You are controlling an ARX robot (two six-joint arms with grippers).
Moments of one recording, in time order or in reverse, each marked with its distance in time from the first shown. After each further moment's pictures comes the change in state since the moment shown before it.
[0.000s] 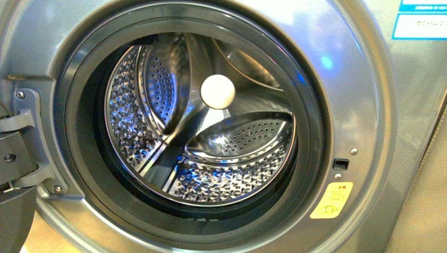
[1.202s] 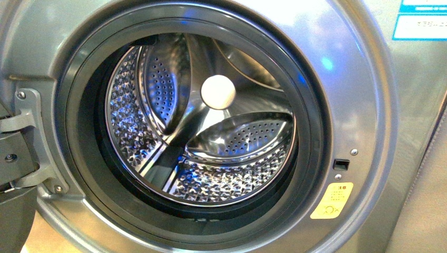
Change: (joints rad) left arm 0.454 -0.979 -1.815 0.765 0.430 0.043; right arm 0.000 -0.002 0.000 0.000 0.000 0.000
